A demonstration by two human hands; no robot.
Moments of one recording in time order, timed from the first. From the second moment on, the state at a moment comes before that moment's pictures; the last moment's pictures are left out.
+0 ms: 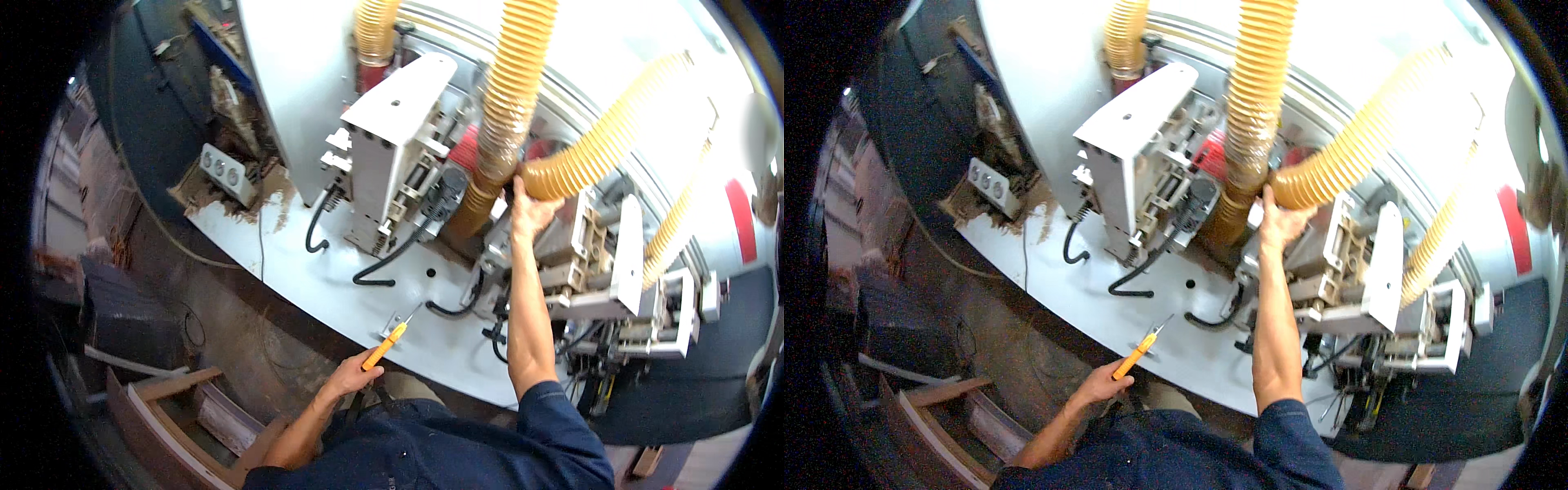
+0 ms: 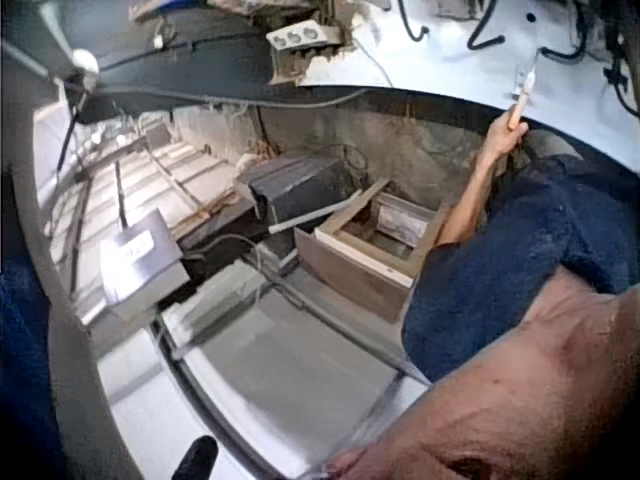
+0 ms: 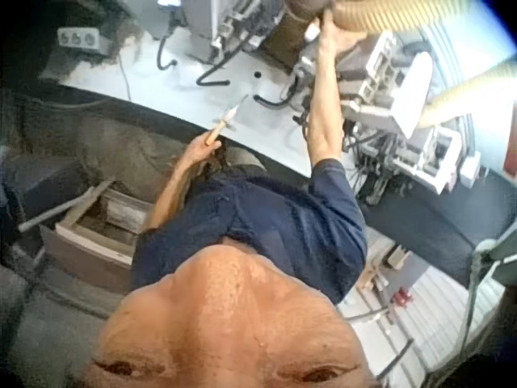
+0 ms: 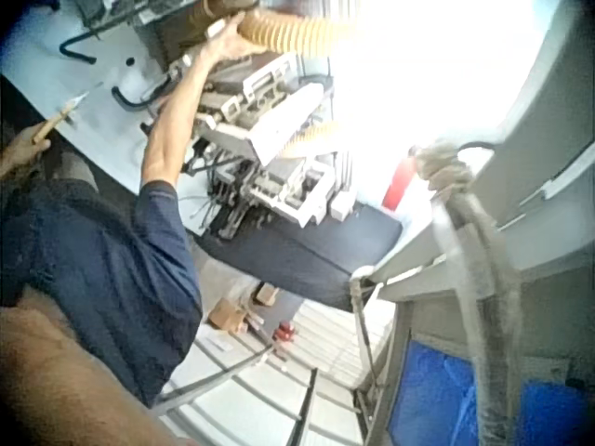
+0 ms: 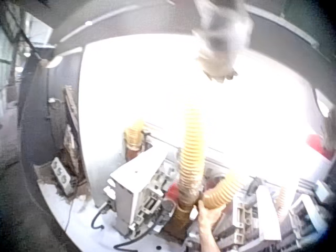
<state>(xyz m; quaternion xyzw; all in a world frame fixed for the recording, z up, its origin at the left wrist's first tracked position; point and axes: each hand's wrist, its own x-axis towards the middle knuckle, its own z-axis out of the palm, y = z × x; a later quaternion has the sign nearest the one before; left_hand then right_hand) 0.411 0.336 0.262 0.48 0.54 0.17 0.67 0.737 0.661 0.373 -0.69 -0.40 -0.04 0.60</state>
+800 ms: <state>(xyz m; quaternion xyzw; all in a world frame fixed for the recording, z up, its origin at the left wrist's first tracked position) 0.396 0.312 0.243 0.47 0.55 0.24 0.64 0.761 0.675 0.353 -0.58 -0.46 -0.01 0.67</state>
